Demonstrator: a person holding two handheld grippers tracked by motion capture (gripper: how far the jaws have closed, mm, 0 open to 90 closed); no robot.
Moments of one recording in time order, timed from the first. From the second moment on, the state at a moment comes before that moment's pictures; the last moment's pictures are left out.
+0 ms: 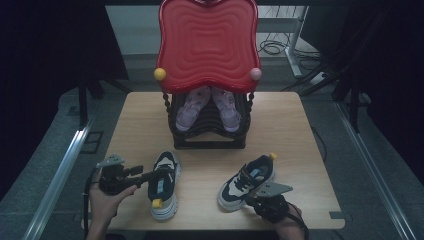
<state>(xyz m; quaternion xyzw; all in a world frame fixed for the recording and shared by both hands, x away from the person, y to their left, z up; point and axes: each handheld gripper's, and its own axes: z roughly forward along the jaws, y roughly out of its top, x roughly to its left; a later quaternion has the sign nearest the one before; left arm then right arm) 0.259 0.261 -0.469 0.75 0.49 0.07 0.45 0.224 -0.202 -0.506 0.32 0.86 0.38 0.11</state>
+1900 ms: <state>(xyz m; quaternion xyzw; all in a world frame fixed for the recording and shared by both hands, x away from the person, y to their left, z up) 0.255 0.272 -0.469 0.74 0.50 0.07 0.45 0.262 -0.118 -0.507 0.31 0.86 0.37 0.18</state>
